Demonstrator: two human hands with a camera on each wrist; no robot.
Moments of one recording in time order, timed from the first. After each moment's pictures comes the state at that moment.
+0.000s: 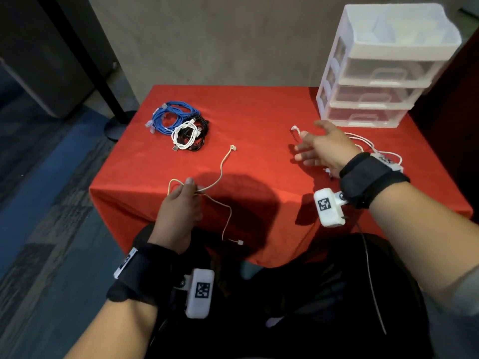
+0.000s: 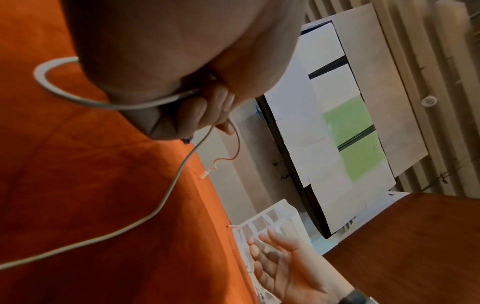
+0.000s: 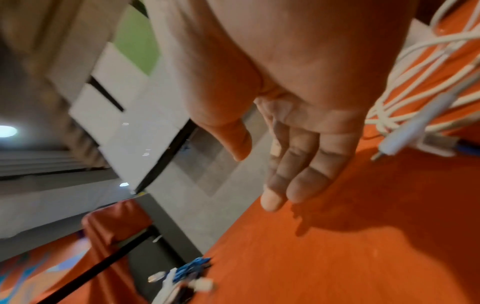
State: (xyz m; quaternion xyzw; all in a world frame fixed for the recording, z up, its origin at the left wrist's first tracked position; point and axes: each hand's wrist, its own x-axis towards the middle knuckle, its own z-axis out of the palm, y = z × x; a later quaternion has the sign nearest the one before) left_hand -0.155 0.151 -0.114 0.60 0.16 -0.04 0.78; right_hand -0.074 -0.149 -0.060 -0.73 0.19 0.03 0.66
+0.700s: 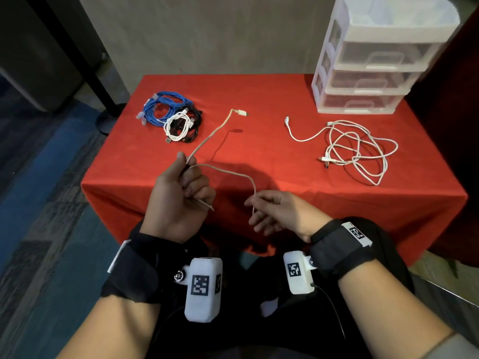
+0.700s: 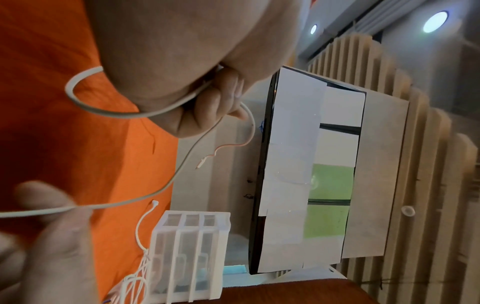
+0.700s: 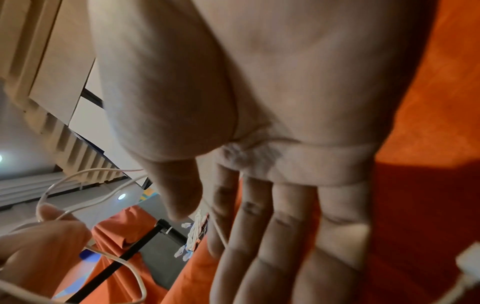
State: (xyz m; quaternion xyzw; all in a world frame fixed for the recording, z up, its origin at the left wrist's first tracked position) left_hand -0.166 0.135 -0.060 0.29 0.10 -0.16 0.94; right_hand -0.185 -0.081 -0.127 -0.72 0.05 0.26 0.64
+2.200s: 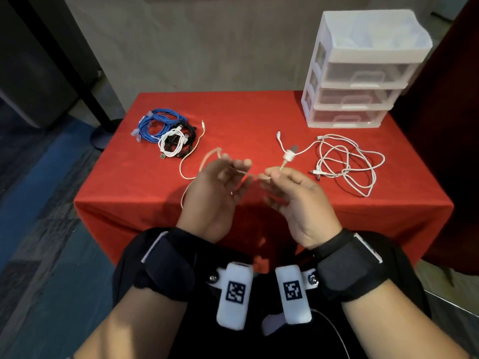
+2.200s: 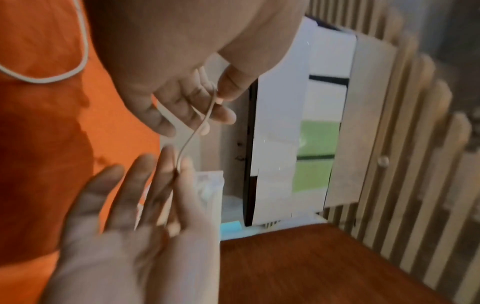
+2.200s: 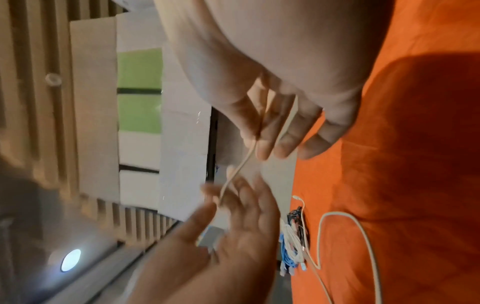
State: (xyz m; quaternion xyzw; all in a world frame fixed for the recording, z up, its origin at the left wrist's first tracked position) left_hand -0.162 0.068 -0.033 0.43 0.09 -0.15 0.89; right_hand -0.189 -0.077 -0.064 -0.53 0.13 -0.01 0.84
